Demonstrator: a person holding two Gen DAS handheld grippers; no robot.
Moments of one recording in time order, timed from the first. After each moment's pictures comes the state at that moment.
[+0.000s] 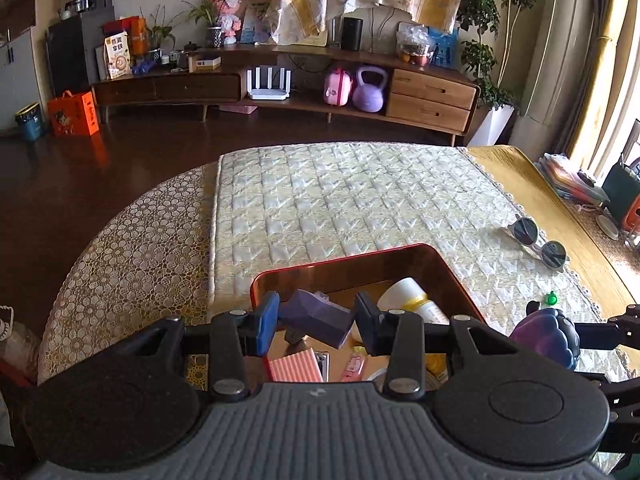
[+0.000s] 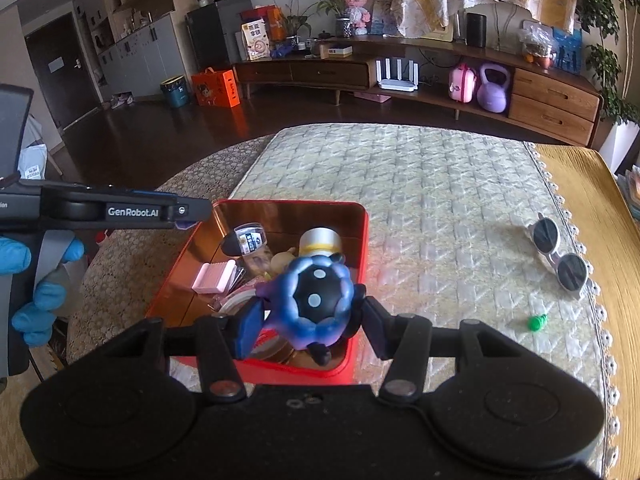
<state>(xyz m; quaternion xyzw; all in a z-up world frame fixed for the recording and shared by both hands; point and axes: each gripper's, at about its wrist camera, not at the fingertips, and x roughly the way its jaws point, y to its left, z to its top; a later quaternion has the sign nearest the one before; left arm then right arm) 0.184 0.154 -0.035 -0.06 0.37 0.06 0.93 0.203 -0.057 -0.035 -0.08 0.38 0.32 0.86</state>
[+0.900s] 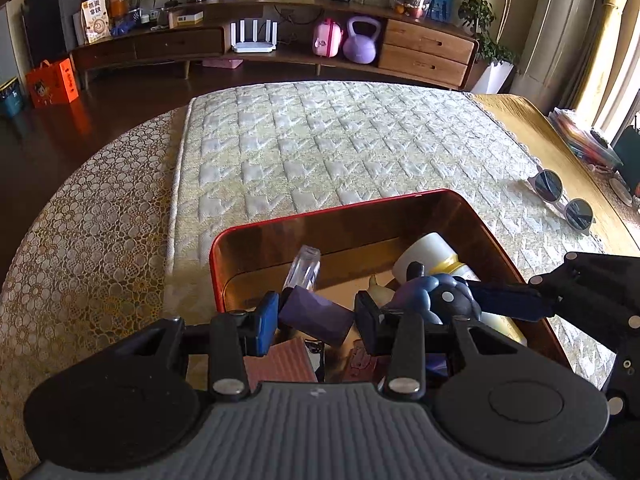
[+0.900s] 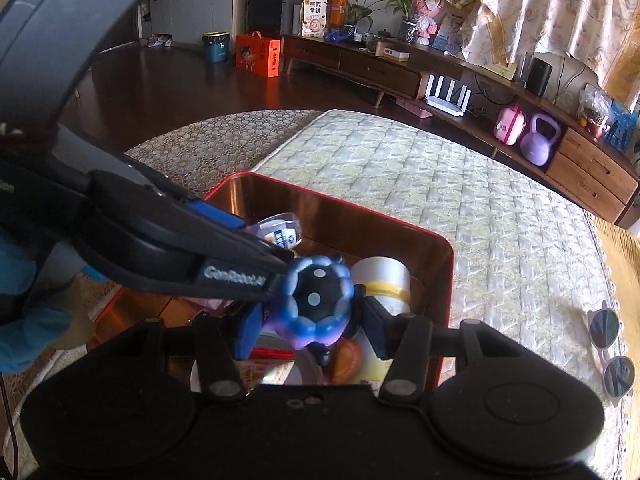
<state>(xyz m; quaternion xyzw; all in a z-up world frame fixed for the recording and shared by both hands) 0.227 0.152 -0.098 -0.07 0.43 0.03 0.90 0.219 0.021 -0.086 -0.21 0.35 0.35 0.84</state>
